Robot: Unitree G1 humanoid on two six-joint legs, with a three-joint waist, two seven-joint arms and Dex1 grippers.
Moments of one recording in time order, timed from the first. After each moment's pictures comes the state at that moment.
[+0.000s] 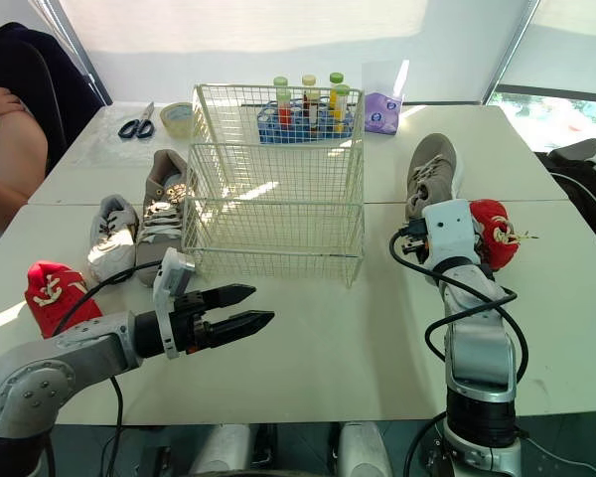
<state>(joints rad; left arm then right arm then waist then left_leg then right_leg) -0.05 0.63 0.07 -0.61 -1.15 0.92 -0.43 -0.25 -0.27 -0.19 -0.46 -0.18 0.77 0.30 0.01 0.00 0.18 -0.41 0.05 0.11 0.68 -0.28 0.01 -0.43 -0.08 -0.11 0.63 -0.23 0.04</state>
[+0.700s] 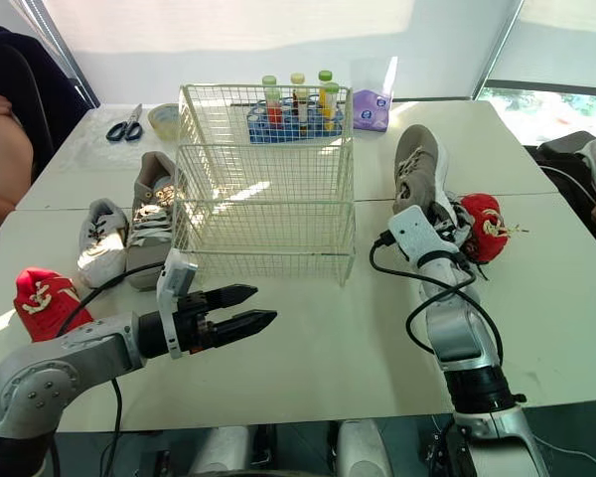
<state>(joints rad) -0.05 0.62 0.06 -0.61 -1.15 0.92 -0.41 -0.34 -0.44 0.04 -0.08 -0.37 0.41 0.10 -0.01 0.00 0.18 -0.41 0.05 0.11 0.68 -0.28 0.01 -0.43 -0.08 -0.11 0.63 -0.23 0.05</state>
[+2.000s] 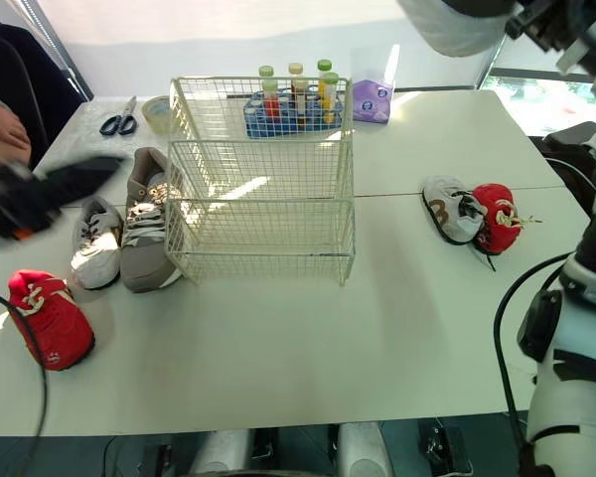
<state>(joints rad) -0.45 1.22 0.54 -0.06 -1.65 1.00 -0.61 -1.12 -0.85 -0.30 0.01 0.47 0.50 0.91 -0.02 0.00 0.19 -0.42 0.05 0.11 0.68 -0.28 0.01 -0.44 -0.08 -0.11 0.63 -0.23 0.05</state>
